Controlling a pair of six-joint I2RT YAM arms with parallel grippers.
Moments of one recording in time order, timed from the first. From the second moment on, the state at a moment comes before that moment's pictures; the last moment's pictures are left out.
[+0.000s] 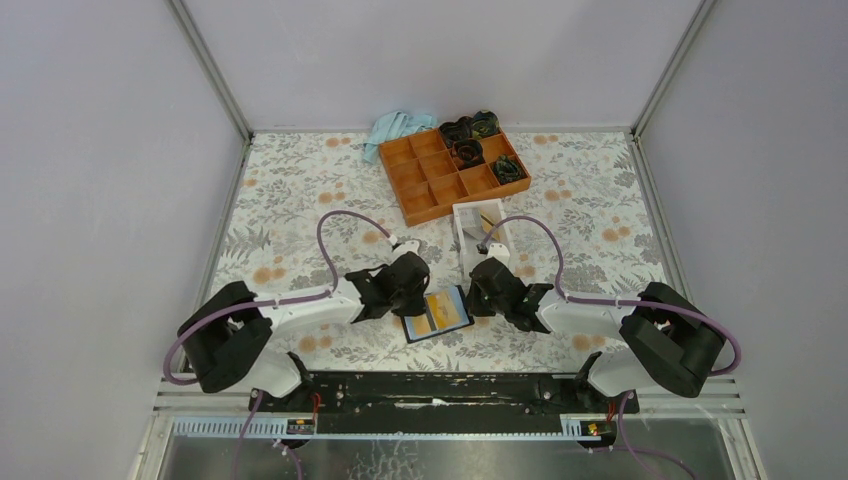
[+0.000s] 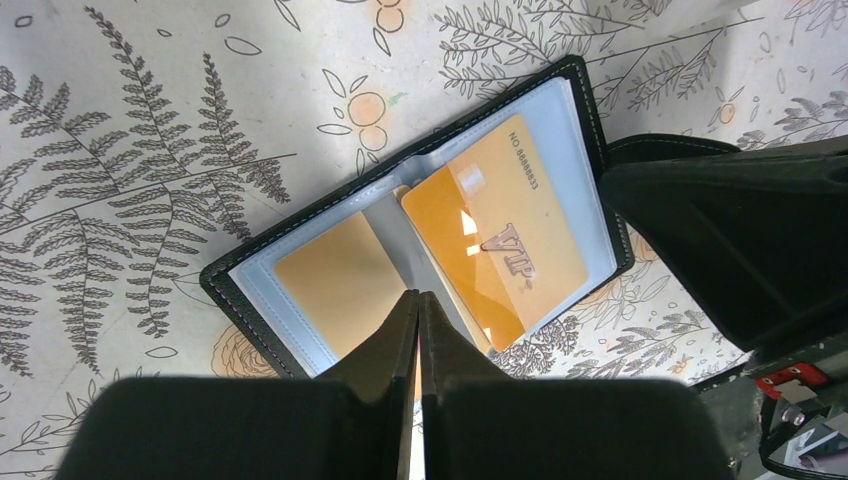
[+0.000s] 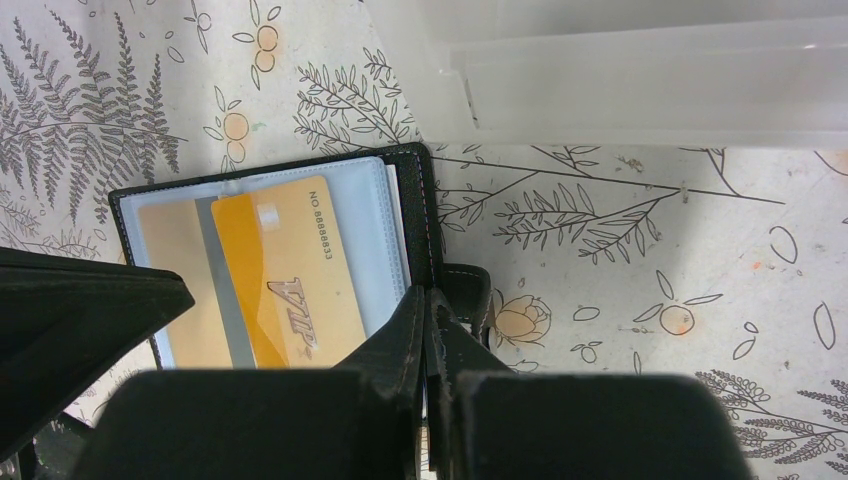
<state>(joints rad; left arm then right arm) -0.92 1.43 0.71 -0.23 -0.11 -0.84 0.88 1.41 0.52 0.04 0.17 0.76</state>
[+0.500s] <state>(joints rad) -0.93 1.50 0.71 -0.19 -0.10 -0.84 0.88 1.41 0.52 0.04 0.17 0.76</state>
